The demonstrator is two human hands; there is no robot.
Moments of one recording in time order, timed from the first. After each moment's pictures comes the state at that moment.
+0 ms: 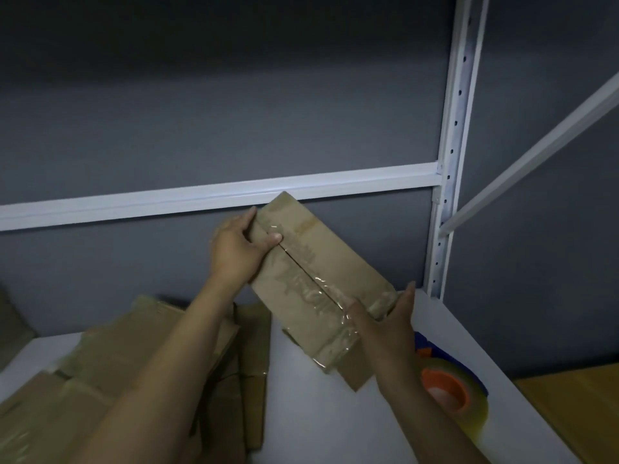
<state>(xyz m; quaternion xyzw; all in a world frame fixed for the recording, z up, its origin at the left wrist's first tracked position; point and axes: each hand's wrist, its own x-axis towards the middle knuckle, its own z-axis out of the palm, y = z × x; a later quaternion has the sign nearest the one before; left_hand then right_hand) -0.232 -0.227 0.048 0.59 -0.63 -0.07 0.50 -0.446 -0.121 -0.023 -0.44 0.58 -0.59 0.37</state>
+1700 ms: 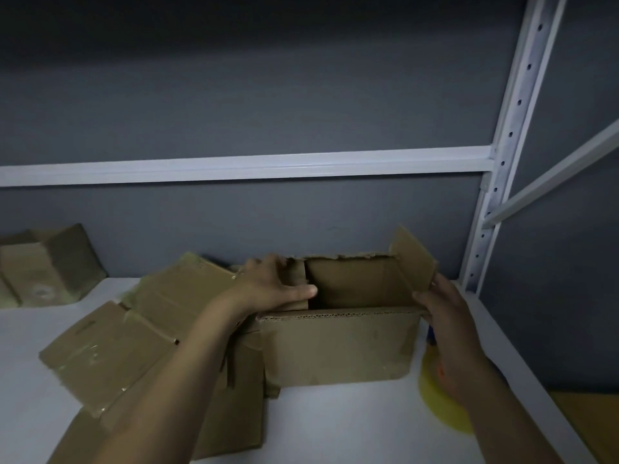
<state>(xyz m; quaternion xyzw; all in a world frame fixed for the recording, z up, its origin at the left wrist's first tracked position) -0.239 -0.114 0.023 0.73 -0.62 -0.22 0.20 -0.508 -0.128 -0.041 -0.51 0.44 -0.58 0.46</state>
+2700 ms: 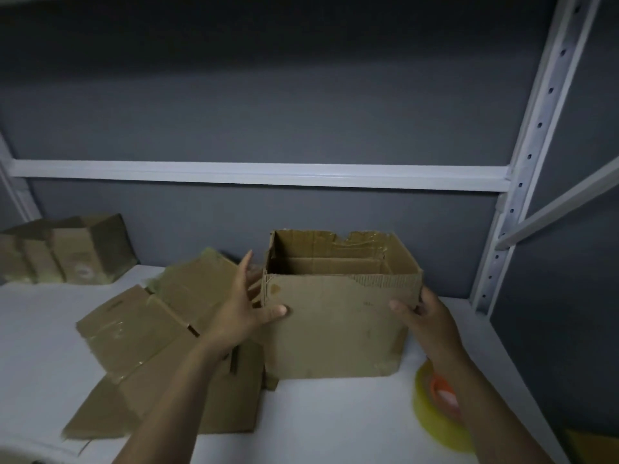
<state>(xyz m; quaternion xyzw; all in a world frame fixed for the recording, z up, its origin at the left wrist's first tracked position) -0.218 -0.073 -0.033 0.57 -0.56 -0.33 0.51 -0.522 -0.170 -0.065 -0.63 0.45 -0.47 0.42</state>
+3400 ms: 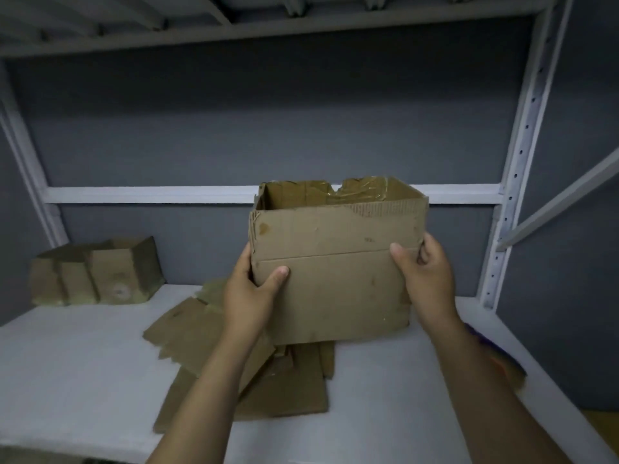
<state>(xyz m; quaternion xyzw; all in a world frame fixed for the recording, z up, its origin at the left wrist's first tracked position) -0.176 0.021 0.029 0.56 -0.49 -0.13 0.65 -0.409 -0.047 0.045 -0.57 0.37 -0.65 0.32</state>
